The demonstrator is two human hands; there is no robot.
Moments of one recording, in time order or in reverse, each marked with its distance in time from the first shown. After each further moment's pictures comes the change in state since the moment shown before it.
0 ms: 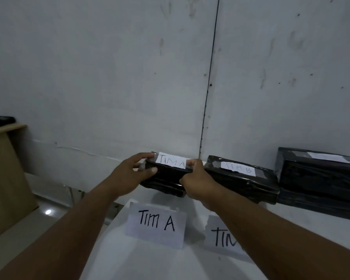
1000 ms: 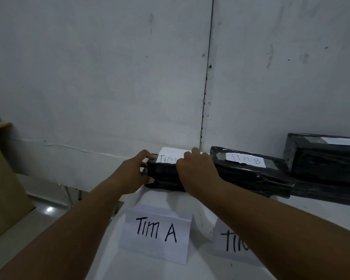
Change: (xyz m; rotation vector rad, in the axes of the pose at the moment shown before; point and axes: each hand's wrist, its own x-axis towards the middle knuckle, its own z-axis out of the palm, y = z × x) left_hand 0.054 -0.040 0.019 0.349 -0.142 -0.015; right_hand 0.036 0.003 0.010 -1.413 0.298 -0.591
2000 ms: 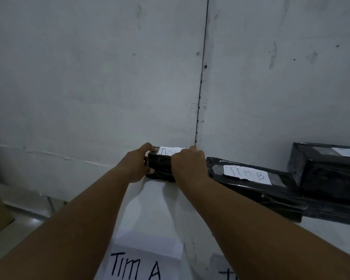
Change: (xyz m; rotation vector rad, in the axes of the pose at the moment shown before) left_hand 0.113 0.003 0.021 0.098 0.046 -0.031; right_hand 0.078 0.029 0.052 0.048 -0.021 0.216
